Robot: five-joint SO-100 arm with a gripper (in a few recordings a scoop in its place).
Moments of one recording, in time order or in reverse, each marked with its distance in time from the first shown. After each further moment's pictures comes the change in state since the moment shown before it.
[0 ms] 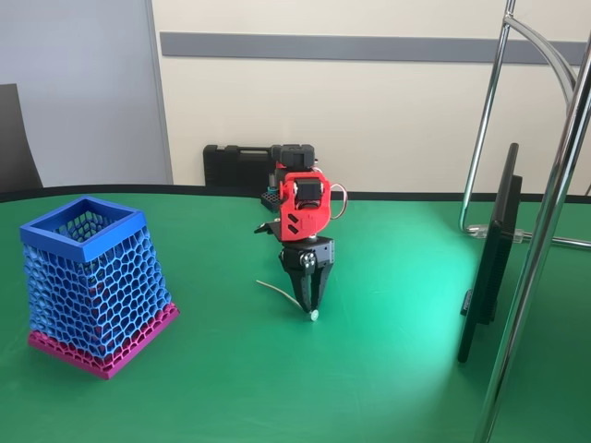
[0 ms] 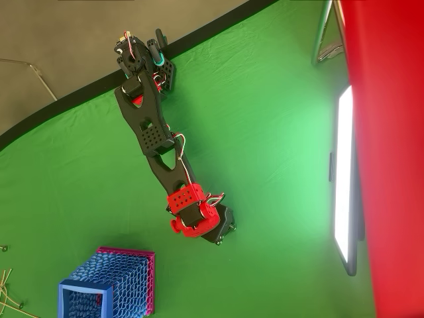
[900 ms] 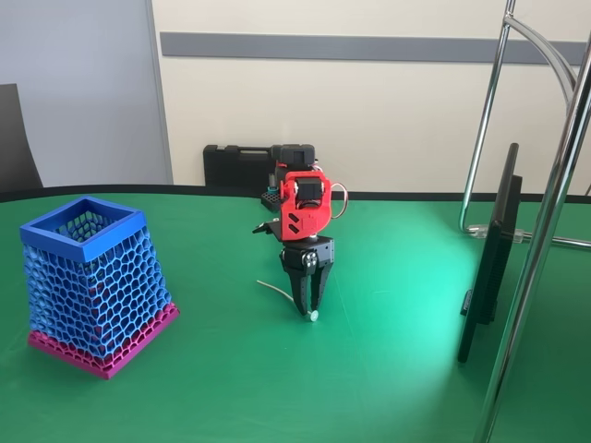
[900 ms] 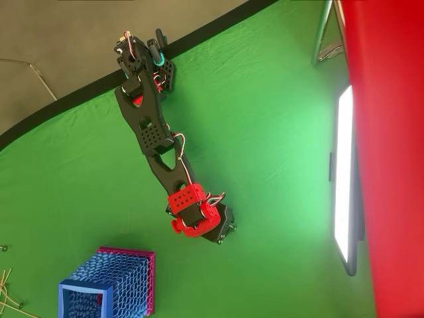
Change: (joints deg) arm -0.4 1.4 2.2 -1.9 -3.4
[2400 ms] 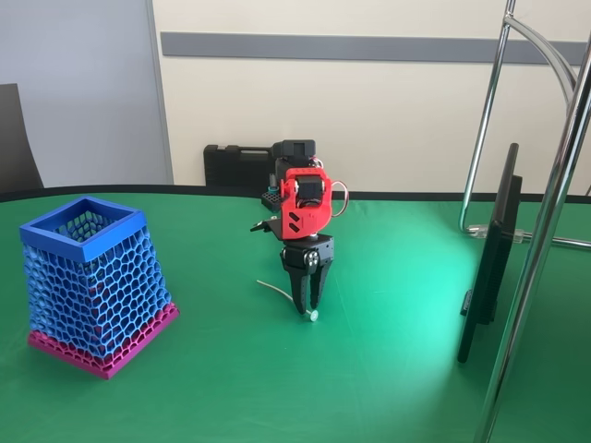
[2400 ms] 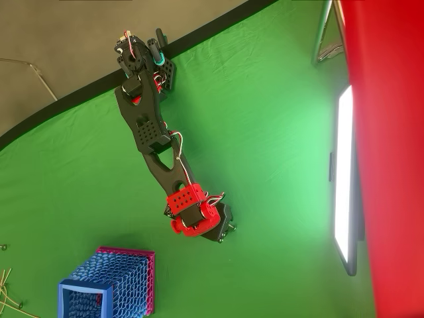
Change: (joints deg) arm 0.0 5.6 9.8 -2.1 -3.9
